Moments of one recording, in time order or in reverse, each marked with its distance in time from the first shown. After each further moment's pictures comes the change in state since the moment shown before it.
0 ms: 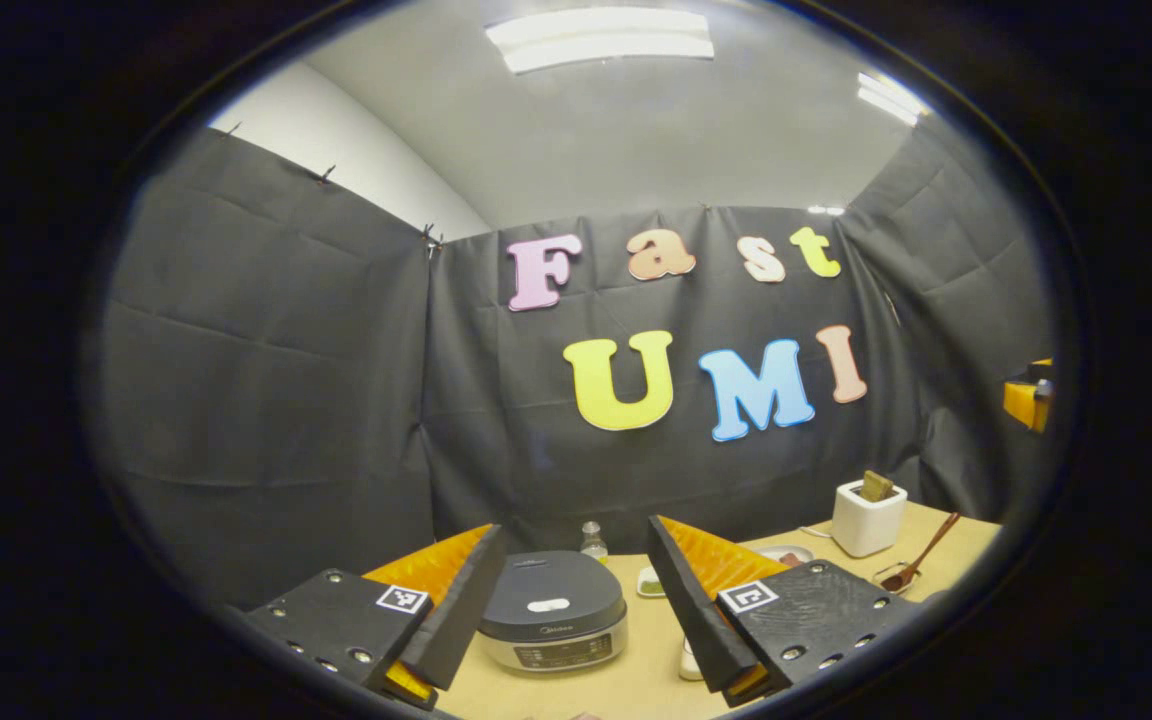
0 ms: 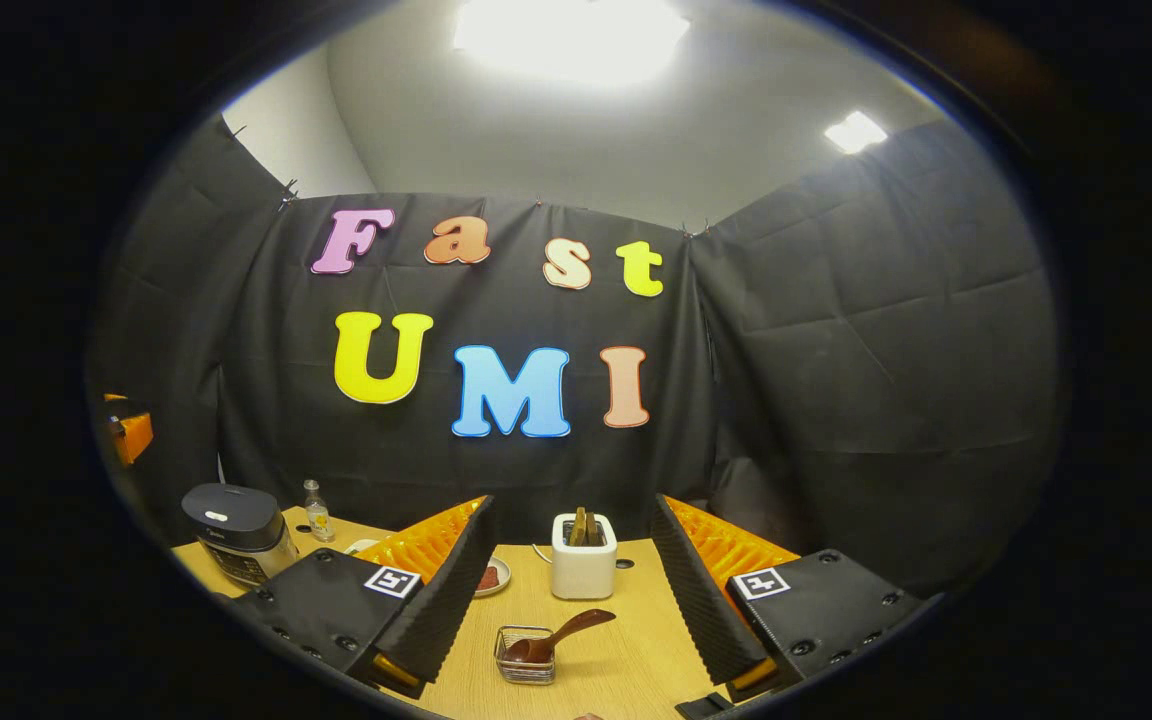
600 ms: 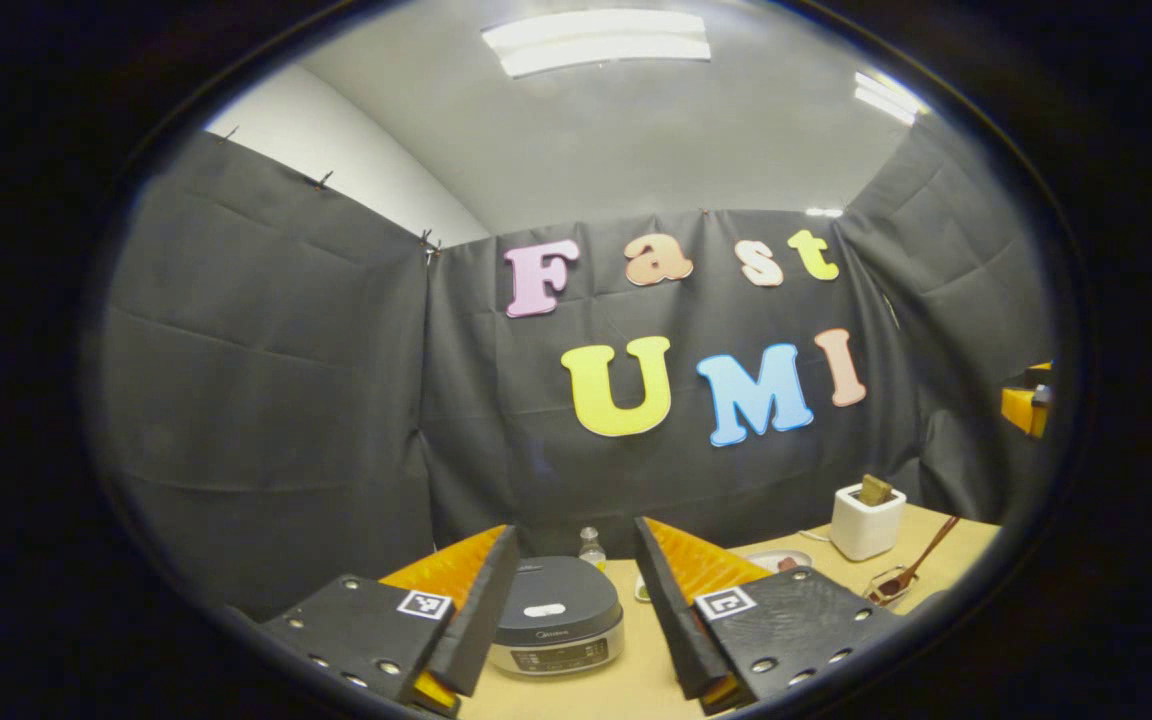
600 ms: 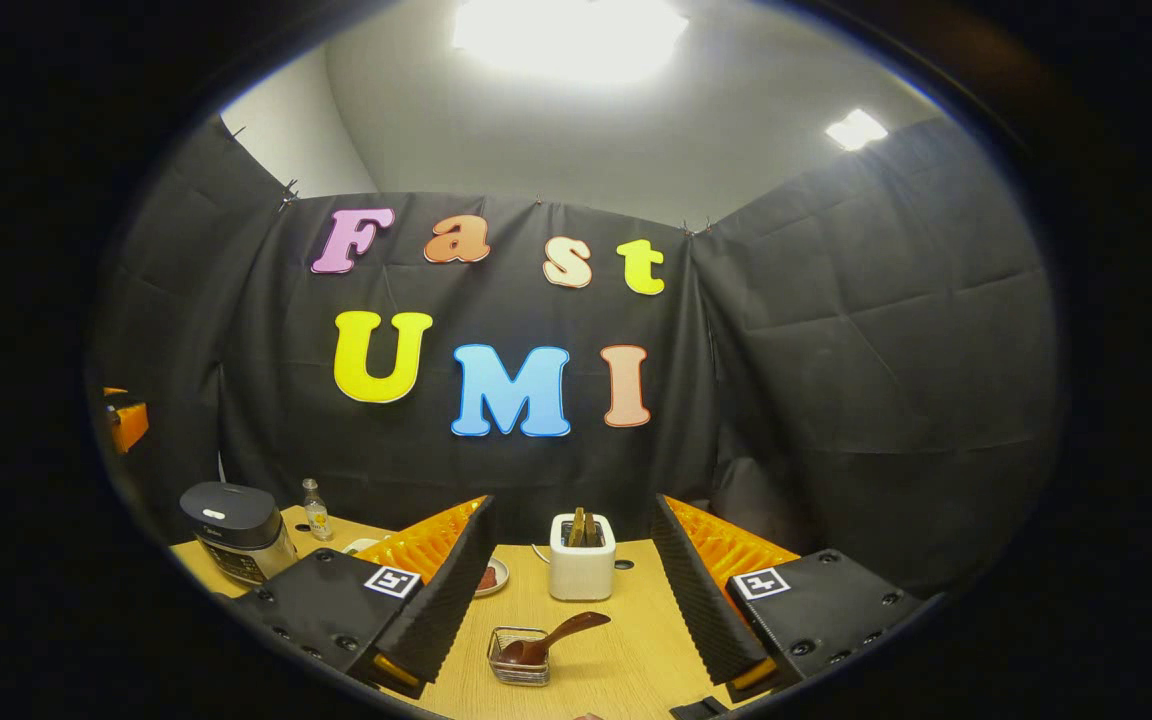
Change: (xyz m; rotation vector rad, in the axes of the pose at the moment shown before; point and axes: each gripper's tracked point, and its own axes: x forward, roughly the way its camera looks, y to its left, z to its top) left arm -0.002 -0.008 0.011 0.000 -0.011 0.001; right arm 0.008 -0.009 -0.003 0.004 0.002 0.012
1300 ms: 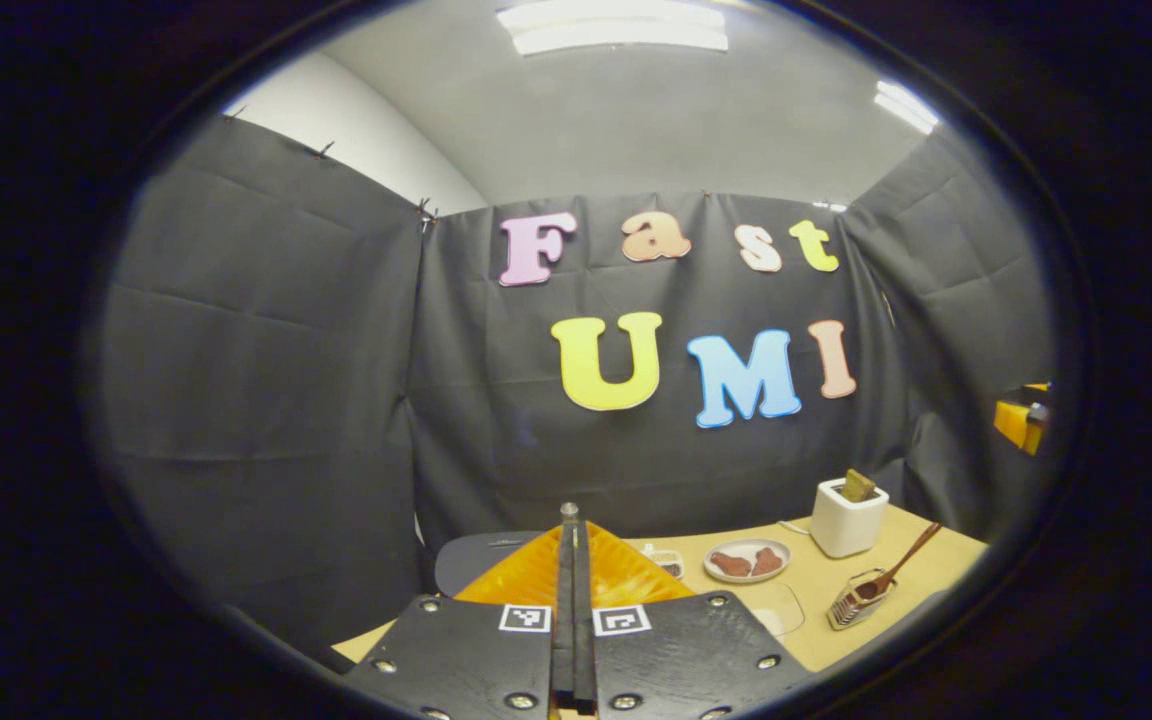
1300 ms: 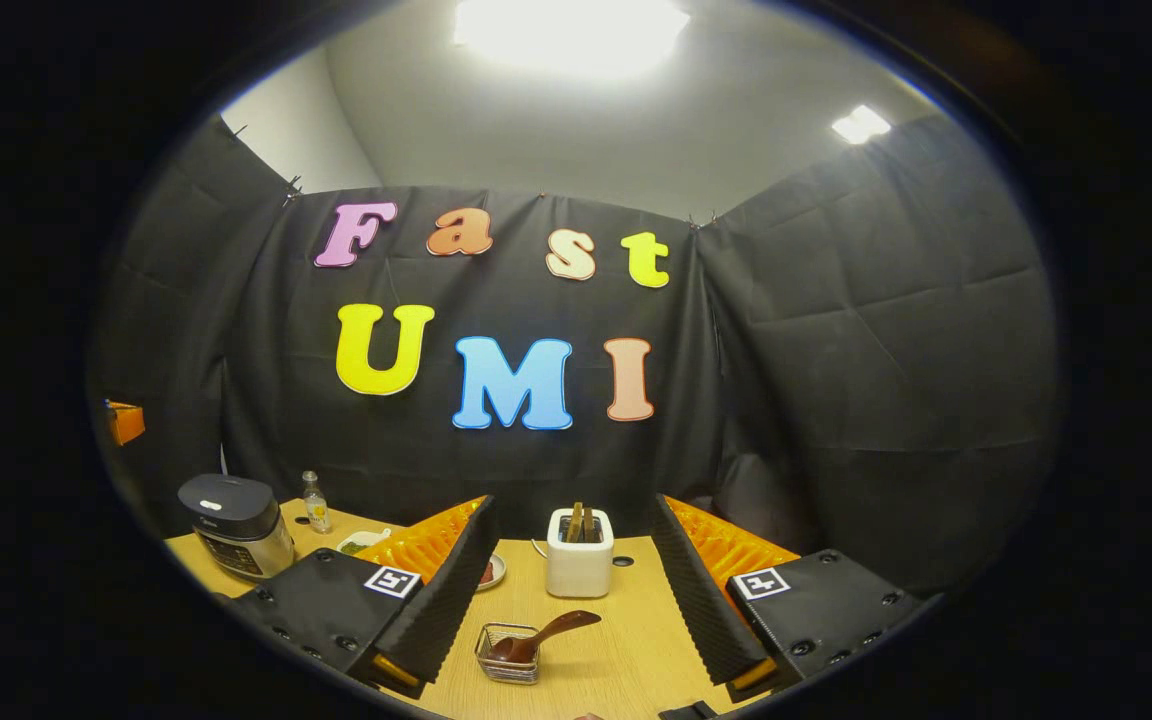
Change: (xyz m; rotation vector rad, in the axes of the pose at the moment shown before) left arm -0.001 -0.020 -0.017 -0.045 0.077 -0.025; right arm 0.009 -0.014 -0.011 -0.002 0.018 0.030
